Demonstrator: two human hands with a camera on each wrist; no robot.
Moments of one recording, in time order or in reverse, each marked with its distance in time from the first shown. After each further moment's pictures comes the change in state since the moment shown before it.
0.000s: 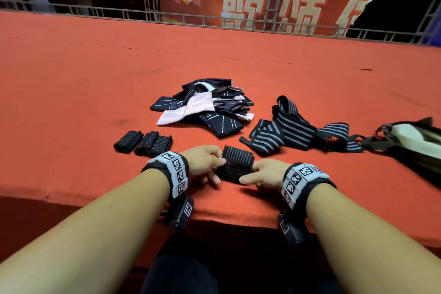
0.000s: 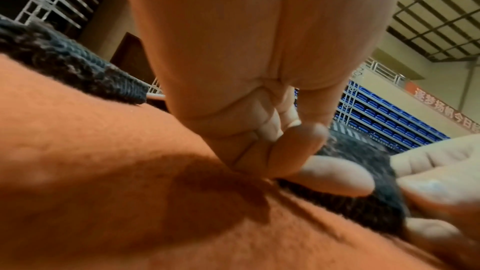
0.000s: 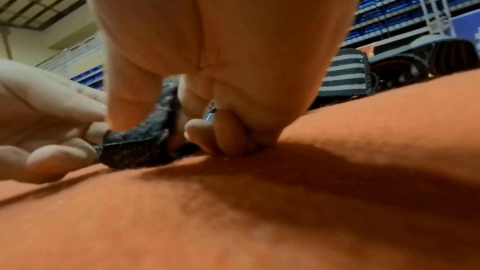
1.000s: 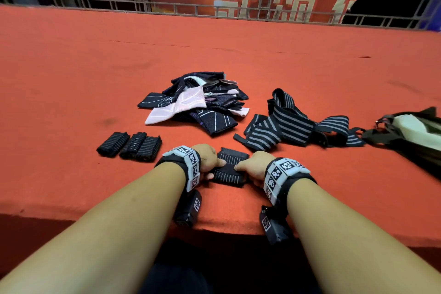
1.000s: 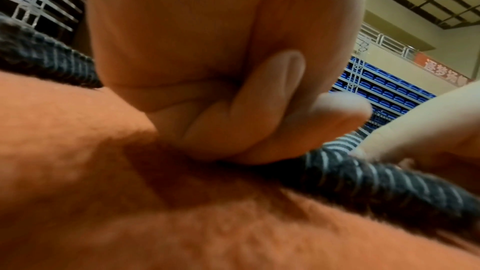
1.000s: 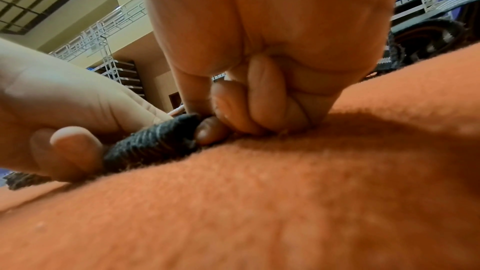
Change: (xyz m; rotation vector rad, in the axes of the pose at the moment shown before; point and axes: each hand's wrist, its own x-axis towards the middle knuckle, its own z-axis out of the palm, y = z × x) left_hand 0.043 0.024 0.015 0.421 0.130 -0.247; right_hand 0.024 -0.023 -0.001 -0.054 0.275 0.336
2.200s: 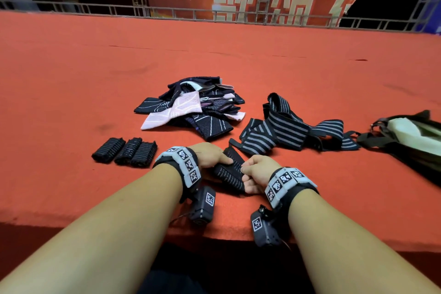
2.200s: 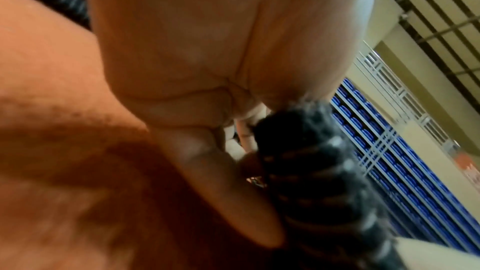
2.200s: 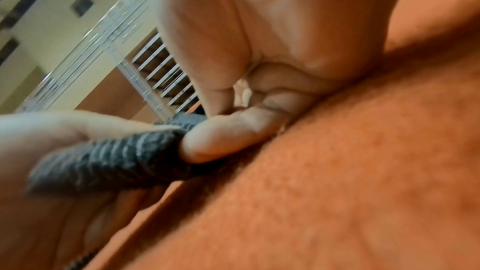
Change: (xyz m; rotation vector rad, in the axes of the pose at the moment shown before) left_hand 0.009 0.017 0.003 -0.378 -0.206 0.013; right_hand 0.001 0.027 0.005 0.675 -0.055 -0.010
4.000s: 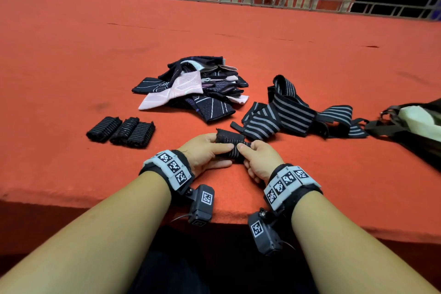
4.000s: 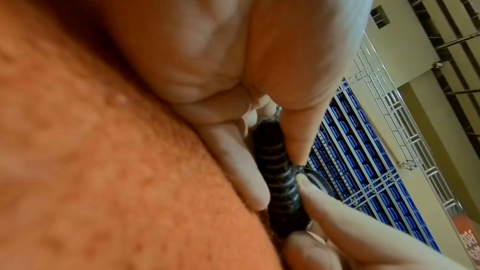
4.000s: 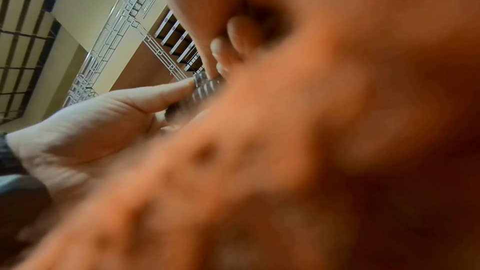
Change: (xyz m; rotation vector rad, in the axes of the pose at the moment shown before) left_hand -0.010 -0.040 0.019 -0.554 -0.062 0.243; right_hand 0.004 0.019 0.008 -0.189 0.071 -0.287
